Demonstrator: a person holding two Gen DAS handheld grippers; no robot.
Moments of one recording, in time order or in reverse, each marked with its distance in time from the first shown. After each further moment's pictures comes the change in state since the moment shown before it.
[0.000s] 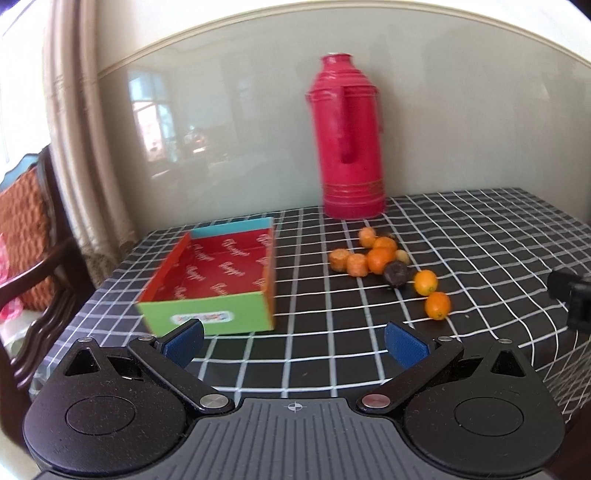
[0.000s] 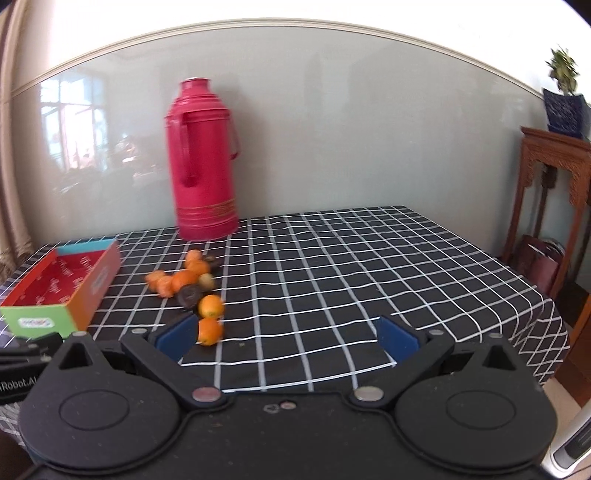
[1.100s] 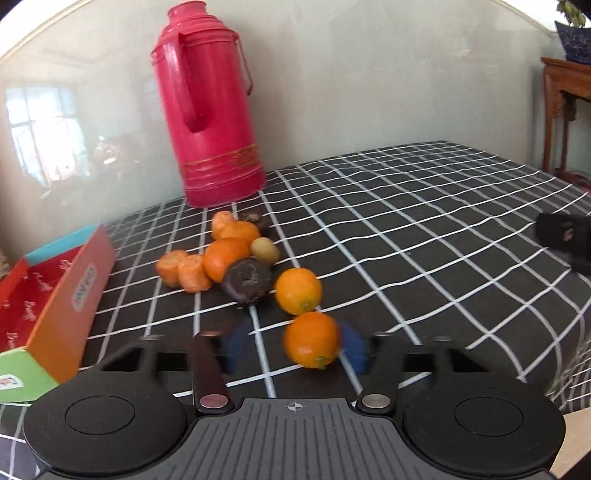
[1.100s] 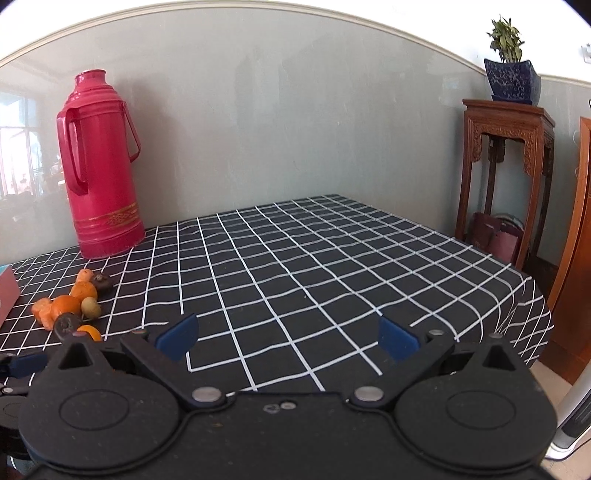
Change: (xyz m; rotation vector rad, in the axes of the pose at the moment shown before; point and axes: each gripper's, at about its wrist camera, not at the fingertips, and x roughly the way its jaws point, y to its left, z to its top) left arm 0.127 -0.124 0.000 0.148 0.028 -0.266; right arm 0.095 -0.045 -0.010 0.106 -0.014 -0.178
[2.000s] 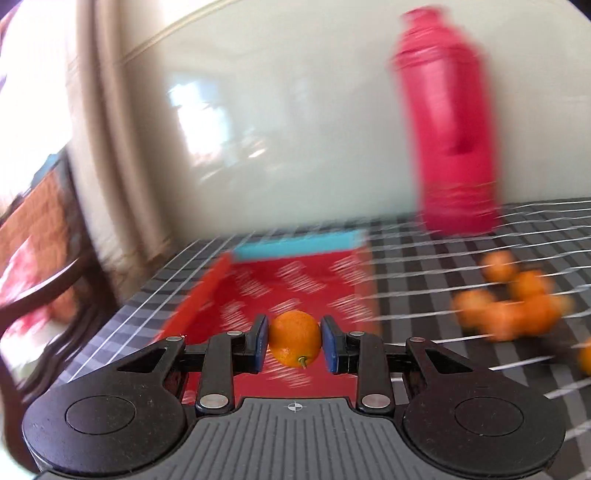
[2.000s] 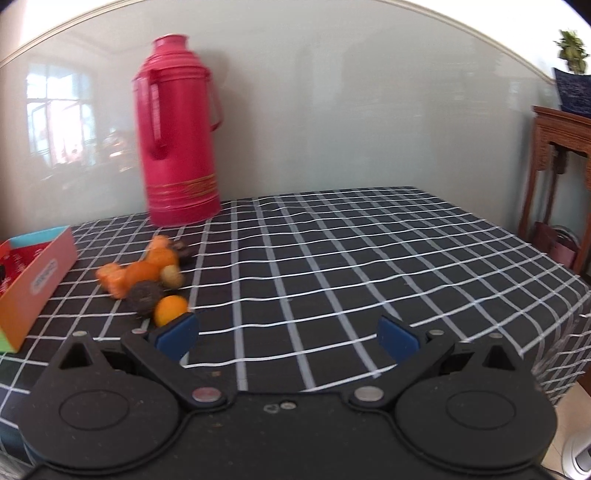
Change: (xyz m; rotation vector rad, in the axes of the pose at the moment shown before) left arm 0.001 0.188 0.010 -0.211 0.006 0.518; right arm 0.003 0.073 -0.010 -0.129 0.050 0.194
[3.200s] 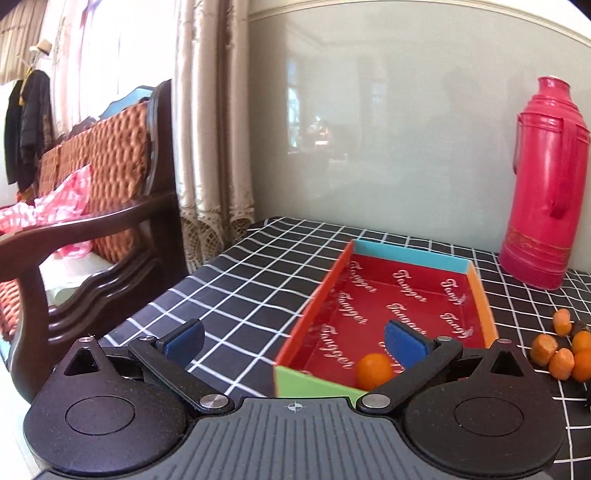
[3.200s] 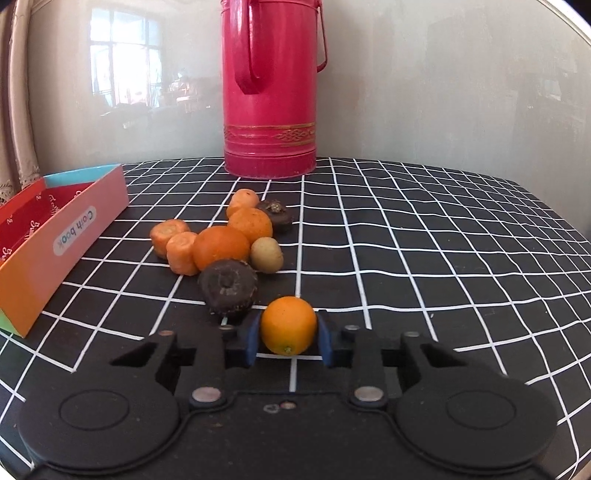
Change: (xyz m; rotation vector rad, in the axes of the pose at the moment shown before) left arm -0.014 0.115 -0.021 -0.274 0.018 0.074; right arm 0.082 0.063 0.011 -0.150 0.139 0.175
